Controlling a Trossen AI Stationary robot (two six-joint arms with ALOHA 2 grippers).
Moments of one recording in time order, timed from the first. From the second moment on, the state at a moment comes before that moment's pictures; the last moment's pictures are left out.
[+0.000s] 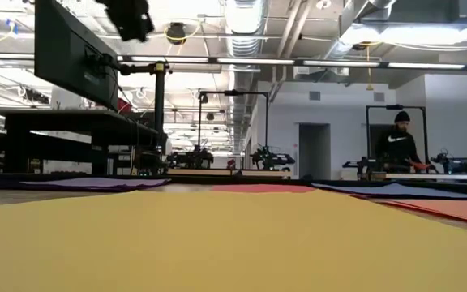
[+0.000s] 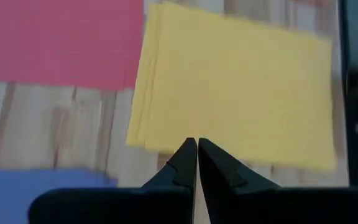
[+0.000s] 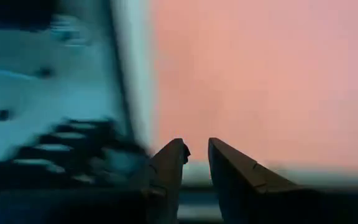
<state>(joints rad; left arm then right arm) -0.13 1.33 1.24 -0.84 0.01 -0.26 1.09 1.63 1.29 -1.15 -0.06 1.17</state>
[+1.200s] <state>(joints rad) -0.15 2.41 1.98 -0.51 0.06 -0.15 1.20 1.63 0.83 -0.70 -0.27 1.20</state>
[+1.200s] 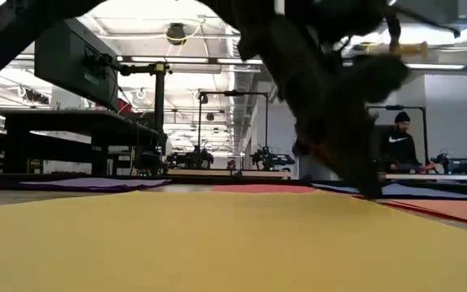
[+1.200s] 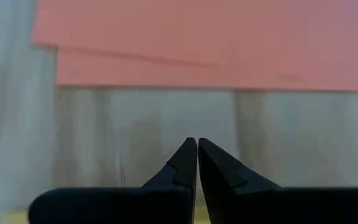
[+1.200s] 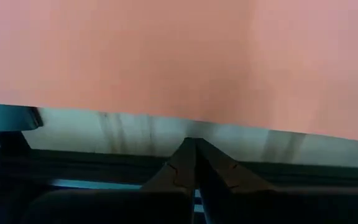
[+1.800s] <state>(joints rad) -0.14 2.44 1.96 -0.33 0.01 -0.10 1.20 1.64 0.83 -0.70 -0.27 1.18</state>
